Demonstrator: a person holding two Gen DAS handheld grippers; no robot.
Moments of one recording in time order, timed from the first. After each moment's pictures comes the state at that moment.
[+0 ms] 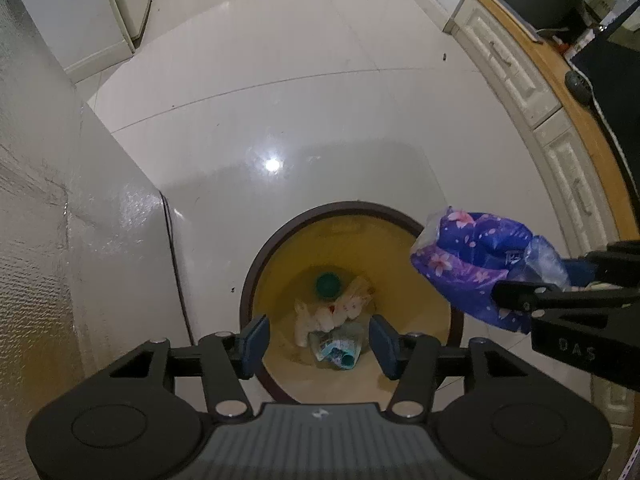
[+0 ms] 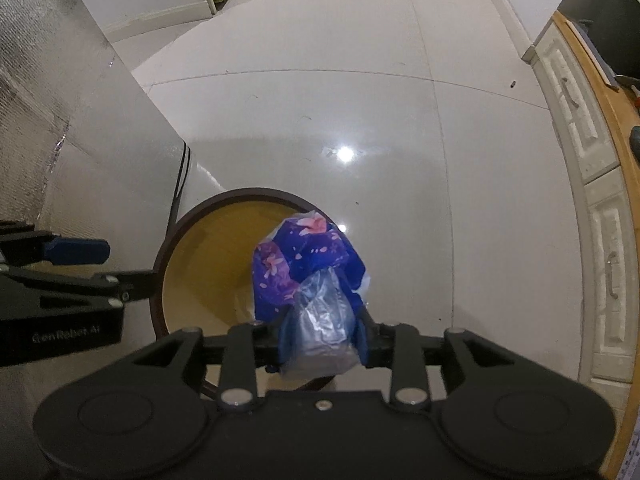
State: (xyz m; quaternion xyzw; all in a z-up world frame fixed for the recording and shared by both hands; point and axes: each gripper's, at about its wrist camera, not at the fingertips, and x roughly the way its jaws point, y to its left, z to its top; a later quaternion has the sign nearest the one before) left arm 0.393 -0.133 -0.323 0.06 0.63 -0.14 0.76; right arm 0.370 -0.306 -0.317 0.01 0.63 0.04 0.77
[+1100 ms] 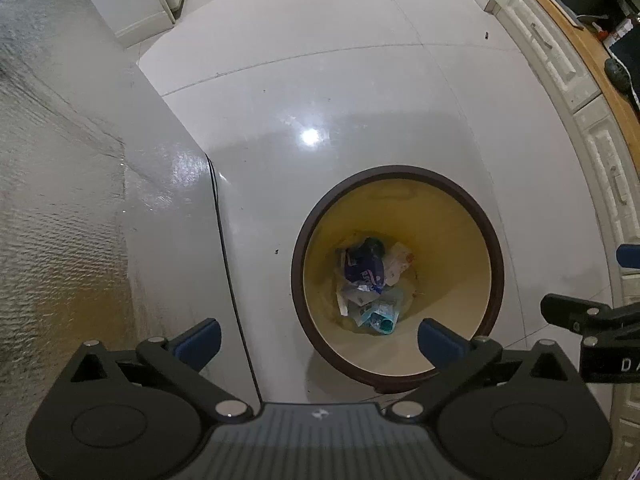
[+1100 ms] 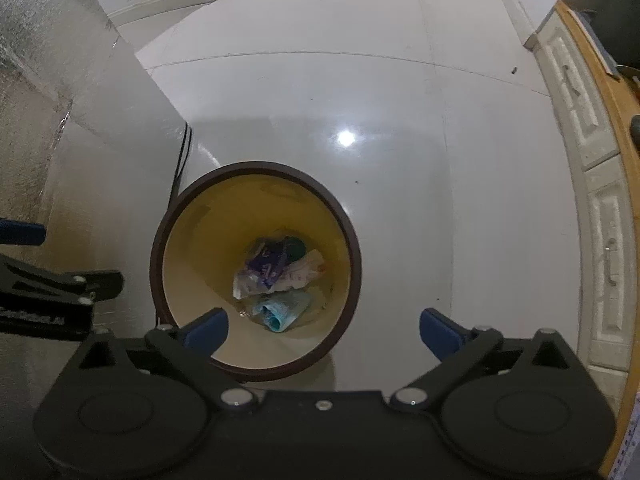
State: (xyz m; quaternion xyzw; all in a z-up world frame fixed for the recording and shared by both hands) left arm 0.383 -0.108 -0.312 0.08 0.66 -0.08 0.74; right arm 0.353 -0.306 -0.313 0.00 0.65 0.04 0.76
